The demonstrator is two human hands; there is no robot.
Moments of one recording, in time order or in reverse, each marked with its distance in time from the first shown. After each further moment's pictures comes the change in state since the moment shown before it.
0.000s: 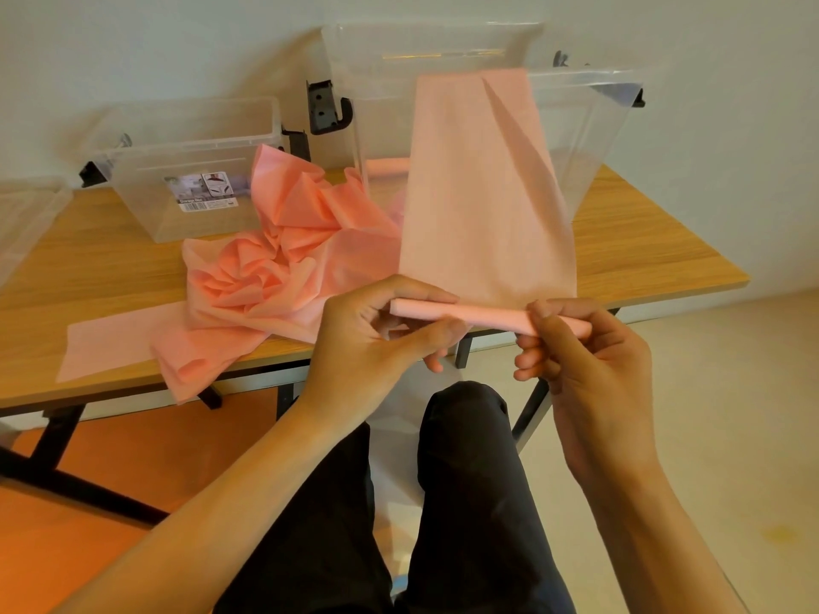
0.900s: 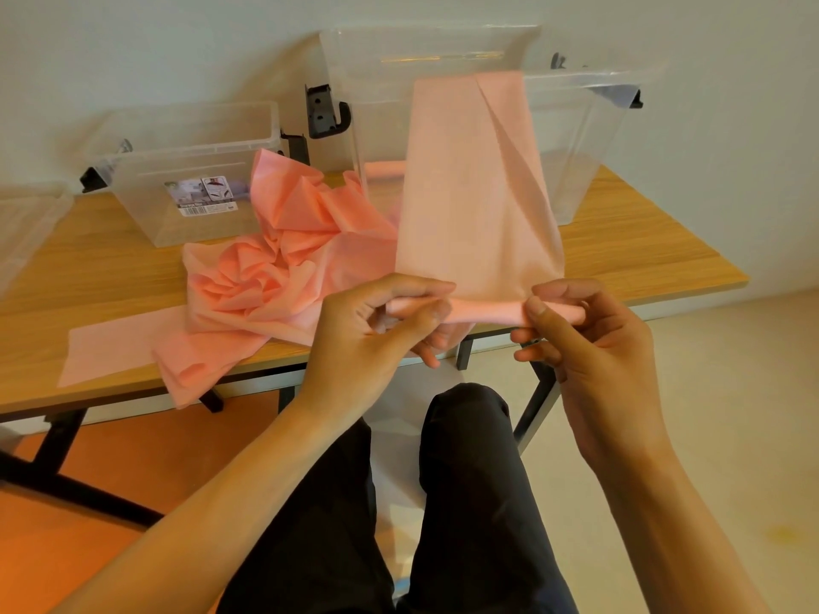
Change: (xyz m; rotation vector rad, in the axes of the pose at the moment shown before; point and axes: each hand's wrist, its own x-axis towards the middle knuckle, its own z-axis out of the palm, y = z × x) left_hand 0.004 0.000 -0.002 -0.017 0.014 -0.026; right_hand 0.014 -0.007 -0.005 -0.056 -0.081 -0.010
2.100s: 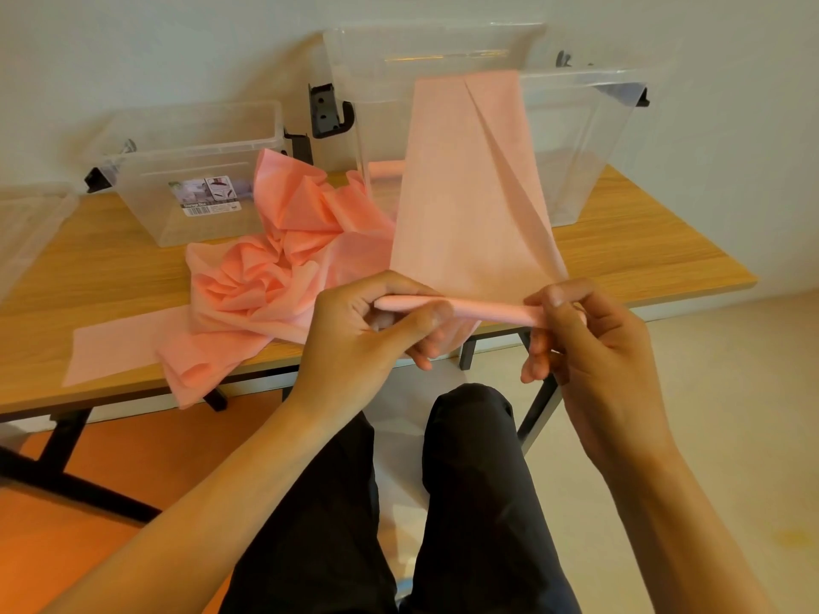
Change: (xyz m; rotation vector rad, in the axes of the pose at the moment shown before) left_hand 0.001 0.004 -0.006 0.058 -0.007 -0.018; right_hand 0.000 -0.001 0.003 -0.025 -0.072 0.009
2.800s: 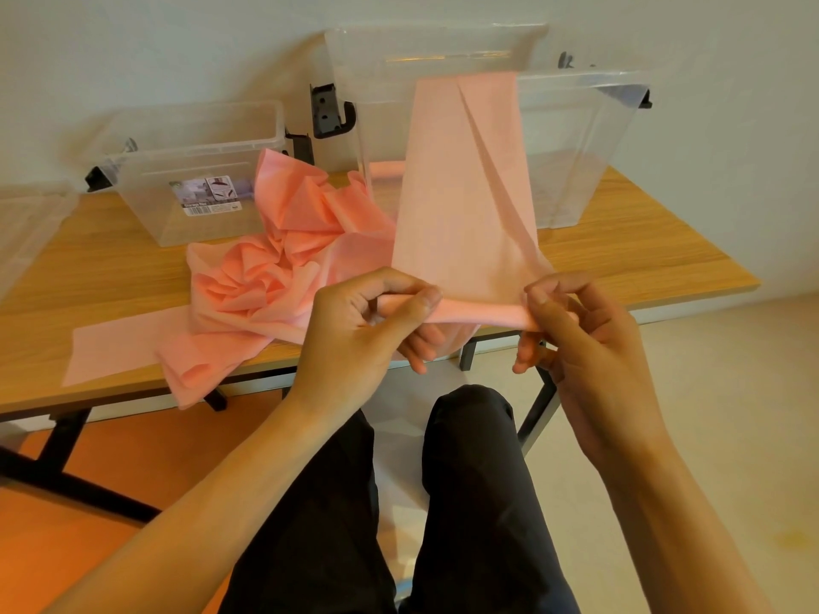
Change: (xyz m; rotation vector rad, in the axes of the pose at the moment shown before) left_hand 0.003 0.000 0.001 -0.018 0.056 -0.045; right_hand 0.007 0.003 0.000 -0.006 -0.019 0.046
